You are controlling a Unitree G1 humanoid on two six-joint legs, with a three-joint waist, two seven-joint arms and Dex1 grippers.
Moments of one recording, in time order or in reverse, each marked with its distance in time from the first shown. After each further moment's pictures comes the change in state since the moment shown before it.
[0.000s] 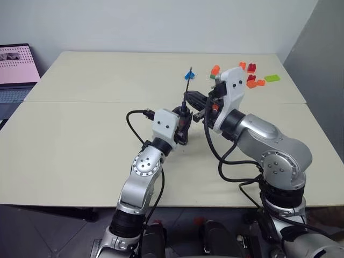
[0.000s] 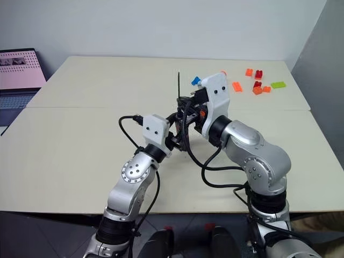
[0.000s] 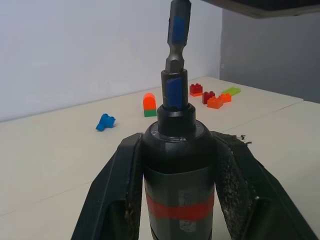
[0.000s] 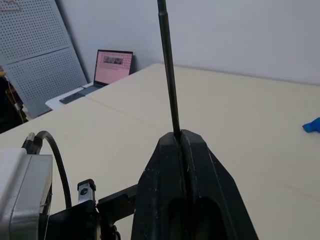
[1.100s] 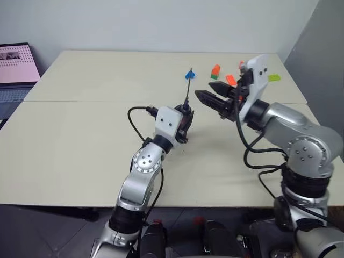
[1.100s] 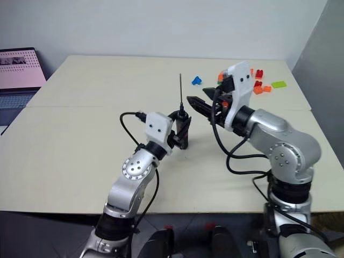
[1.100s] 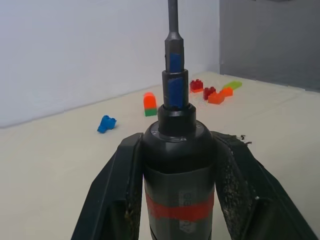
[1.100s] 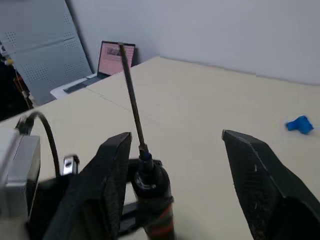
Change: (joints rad) left arm -0.114 0.092 -0.027 0.039 0.101 0.052 -0.004; right arm -0.025 -0.313 -0.149 0.047 0.083 -0.029 0.223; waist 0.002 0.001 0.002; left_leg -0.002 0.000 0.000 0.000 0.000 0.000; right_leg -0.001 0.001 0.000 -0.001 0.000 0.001
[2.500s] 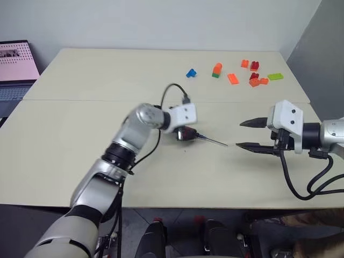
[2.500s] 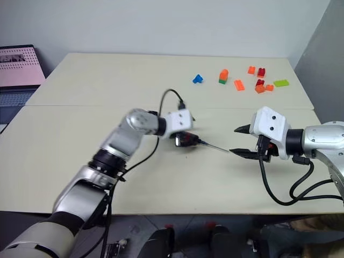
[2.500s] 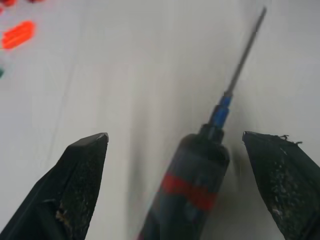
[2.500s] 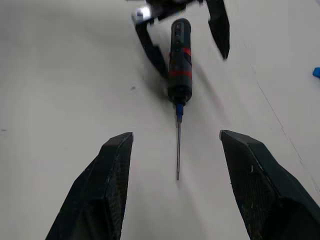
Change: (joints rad) left arm -0.483 0.285 -0.053 0.520 0.031 -0.019 -0.856; right arm 0.349 -0.611 0.058 -0.032 -0.180 -0.404 0.618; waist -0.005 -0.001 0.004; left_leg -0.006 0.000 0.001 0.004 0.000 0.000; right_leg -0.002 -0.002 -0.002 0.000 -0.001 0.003
